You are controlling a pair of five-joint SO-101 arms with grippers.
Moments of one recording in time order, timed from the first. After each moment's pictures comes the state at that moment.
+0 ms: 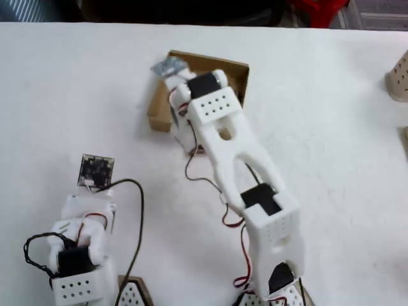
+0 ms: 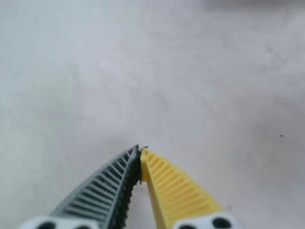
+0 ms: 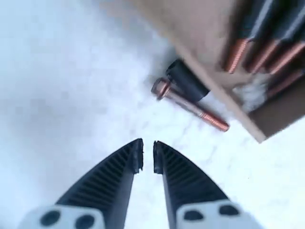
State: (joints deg) left arm -17.8 -104.0 97.1 62.8 -16.6; right arm -29.6 26.6 -27.2 95.9 15.7
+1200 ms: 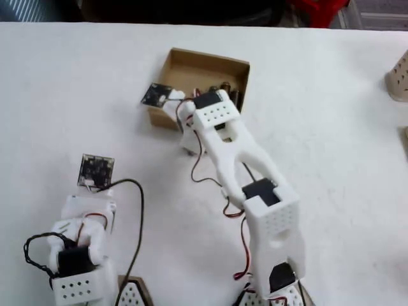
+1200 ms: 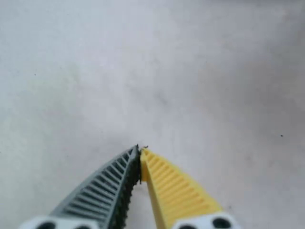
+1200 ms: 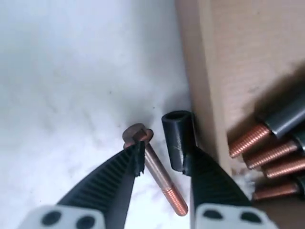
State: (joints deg) left arm -17.8 -104.0 97.1 62.8 -16.6; right arm -25.6 32.1 -15.6 69.6 43.8
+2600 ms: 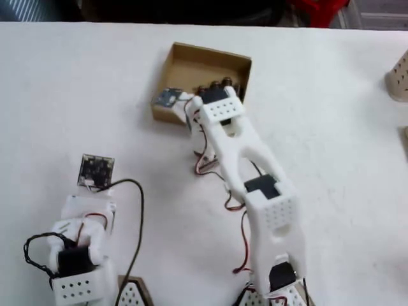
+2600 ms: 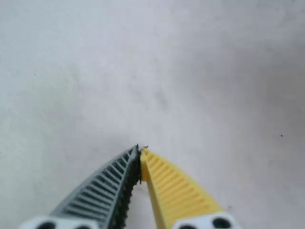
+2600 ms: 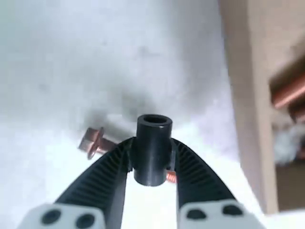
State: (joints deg) left arm -17.8 -104.0 97.1 62.8 -16.6; right arm -23.6 32.7 -19.1 81.2 43.7
